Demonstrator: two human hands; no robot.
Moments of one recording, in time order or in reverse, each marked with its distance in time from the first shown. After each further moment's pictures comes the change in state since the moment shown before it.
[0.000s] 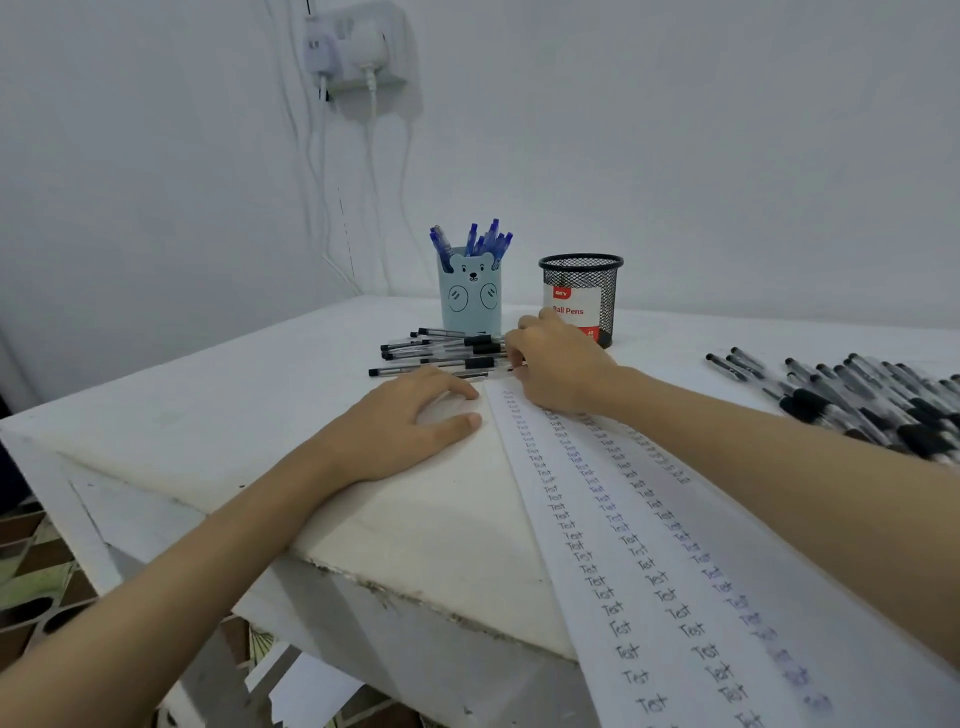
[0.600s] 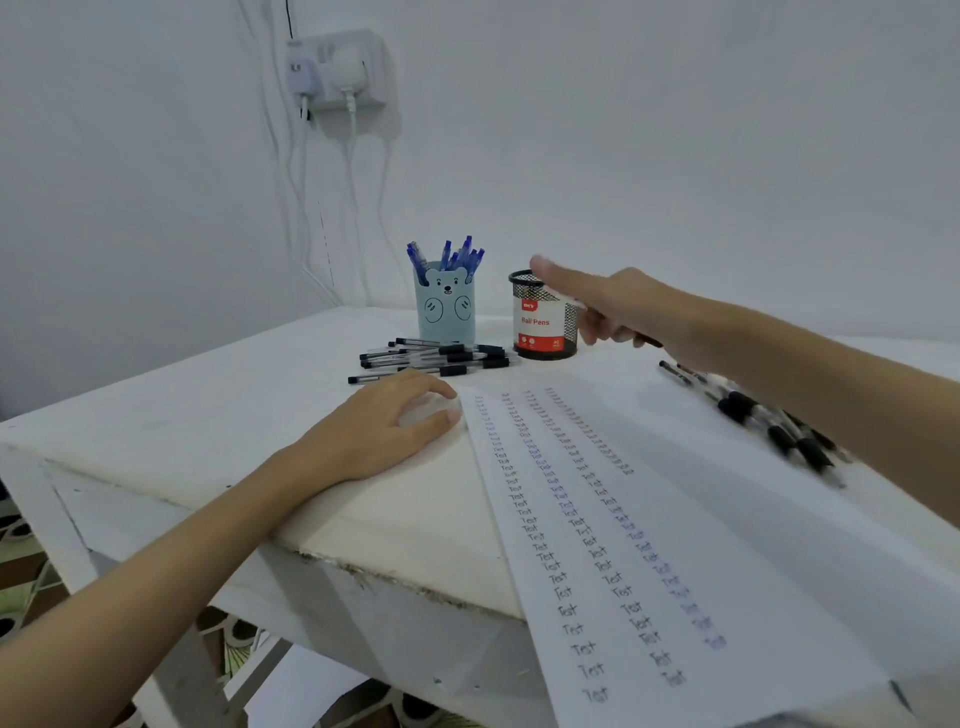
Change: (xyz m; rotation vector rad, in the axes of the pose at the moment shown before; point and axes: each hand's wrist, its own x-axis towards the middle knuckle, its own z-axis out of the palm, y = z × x) left_hand -0.006 0.011 -0.003 0.006 0.026 0.013; right_hand -0.061 0.028 -0.103 0.754 -0.116 0.425
